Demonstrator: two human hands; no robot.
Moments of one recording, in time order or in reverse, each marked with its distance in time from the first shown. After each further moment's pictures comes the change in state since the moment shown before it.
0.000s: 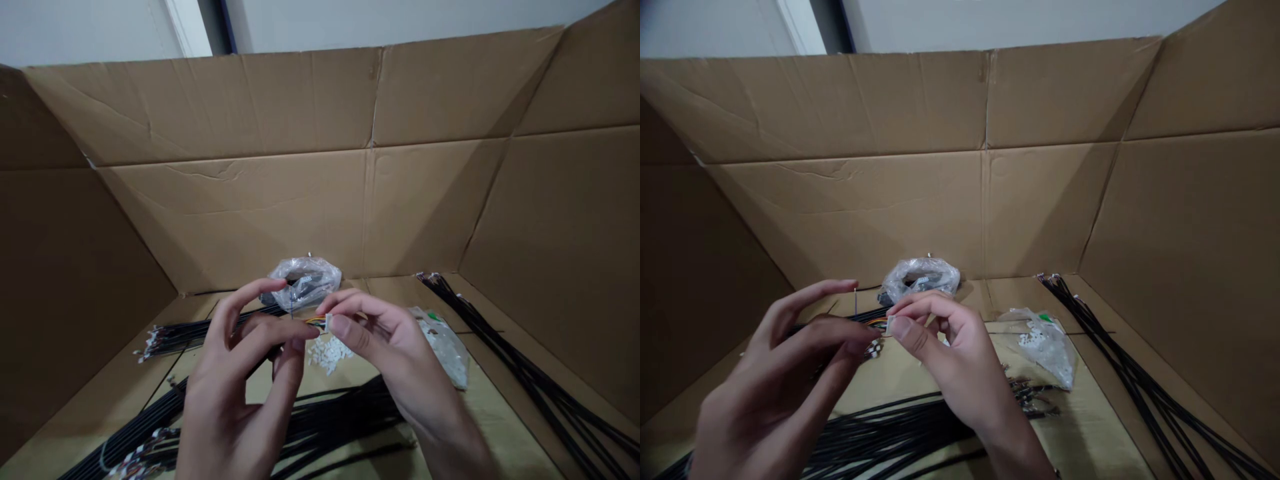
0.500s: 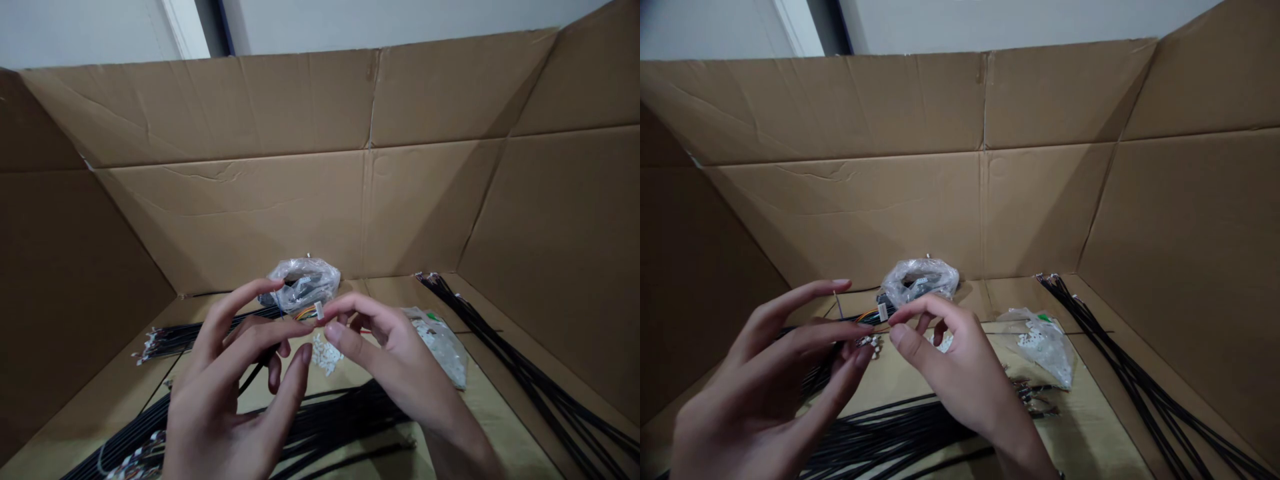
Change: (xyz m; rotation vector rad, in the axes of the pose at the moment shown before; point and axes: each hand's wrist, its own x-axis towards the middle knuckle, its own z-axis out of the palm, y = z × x) left_hand -0.001 0.007 -0.002 0.005 0.035 -0.042; right_hand 0.001 -0.005 -0.007 -0.271 -0.051 -0.003
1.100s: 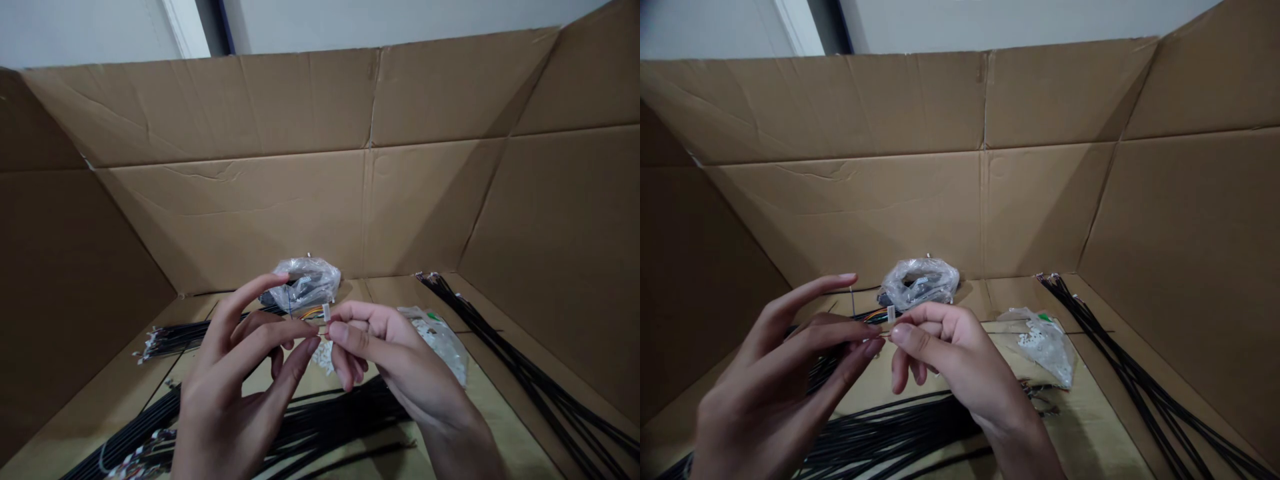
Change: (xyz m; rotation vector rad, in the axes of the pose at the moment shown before) left_hand 0.006 -0.013 0.002 0.012 -0.051 0.184; right_hand 0.003 0.006 0.001 0.491 -0.228 0.181
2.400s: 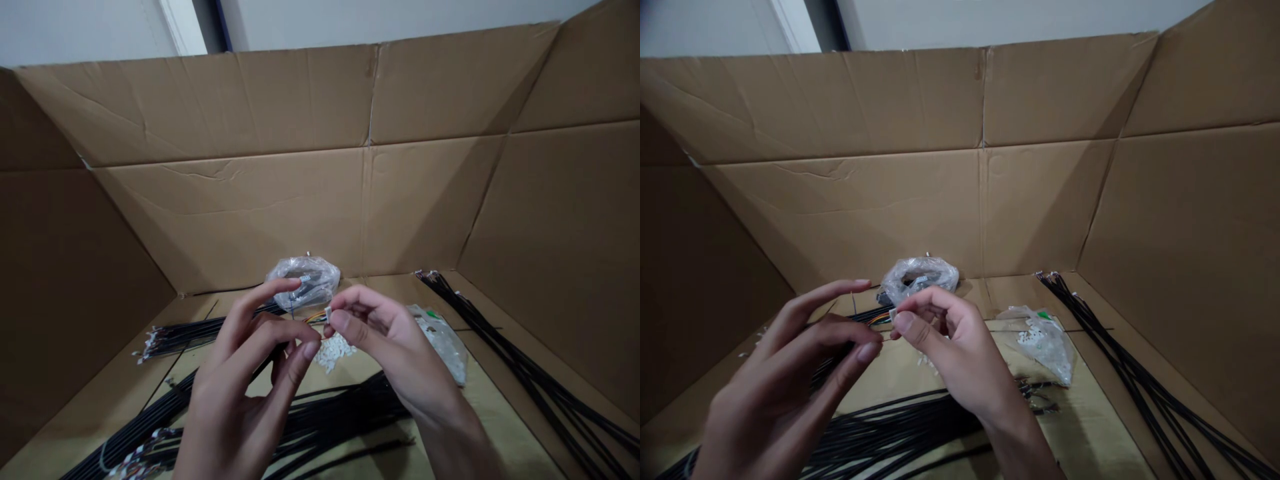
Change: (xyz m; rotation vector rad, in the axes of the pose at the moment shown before) left_hand 0.003 0.011 0.004 -0.008 -0.034 -0.153; right_hand -0.002 0.001 0.000 -0.168 0.191 -0.159
